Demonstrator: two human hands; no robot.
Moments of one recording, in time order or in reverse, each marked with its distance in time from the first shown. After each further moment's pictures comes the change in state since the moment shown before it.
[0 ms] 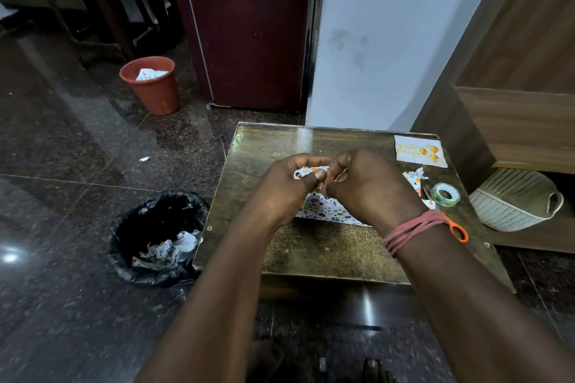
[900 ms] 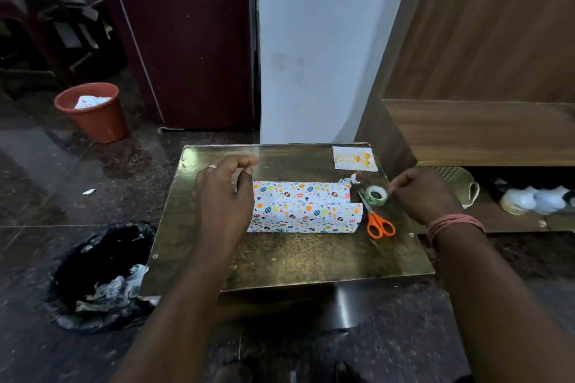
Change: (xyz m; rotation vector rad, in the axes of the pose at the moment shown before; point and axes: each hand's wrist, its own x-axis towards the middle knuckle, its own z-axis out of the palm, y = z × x) left_hand -0.003 0.002 0.011 0.310 0.422 0.360; right_hand 0.001 0.163 -0.079 0.064 0.226 0.376
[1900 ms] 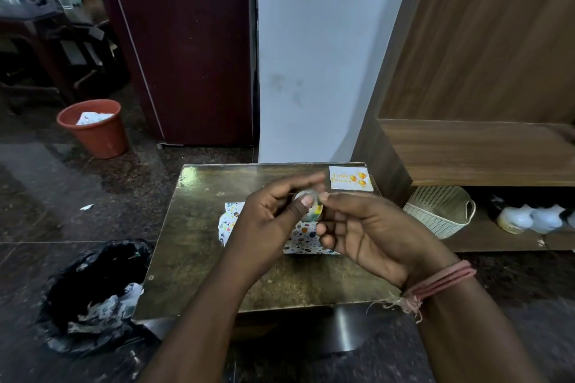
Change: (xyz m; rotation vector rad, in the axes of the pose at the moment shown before) left_hand -0.023 0.065 0.012 -0.597 -0.471 0.046; right_hand -0.090 -0.080 0.001 1.176 -0.762 0.002
